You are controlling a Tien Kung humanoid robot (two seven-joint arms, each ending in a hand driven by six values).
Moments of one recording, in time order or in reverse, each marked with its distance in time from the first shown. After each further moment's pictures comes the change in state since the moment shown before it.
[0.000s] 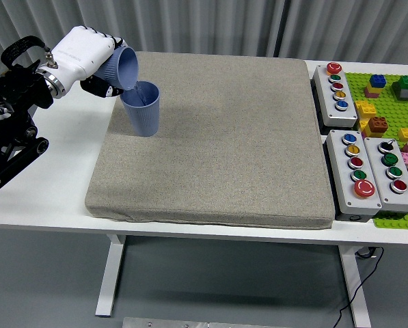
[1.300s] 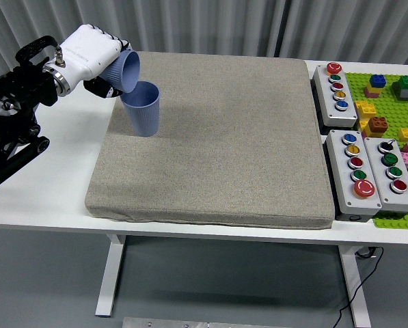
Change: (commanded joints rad) left arm -0.027 0.020 0.050 -0.017 0.010 -0.022 0.026; right arm -0.008 0.001 -0.015 0.002 0.021 -0.008 -0.003
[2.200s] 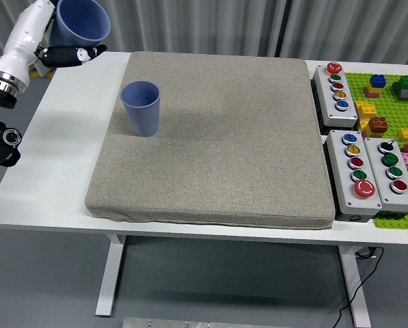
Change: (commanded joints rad) left arm 0.328 -0.031 -0.479 -0.145 -0.698 0.233 -0.229; right arm -0.014 0.008 0.014 -0.001 -0.009 0.006 0.004
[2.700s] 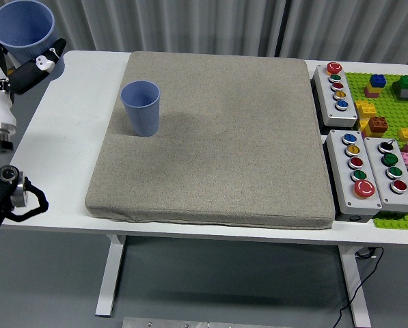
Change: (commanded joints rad) left arm 0.289 -0.156 -0.096 -0.187 -0.270 0.275 -0.208; right arm -0.008 0.004 0.009 0.000 -0.015 0.005 0.000
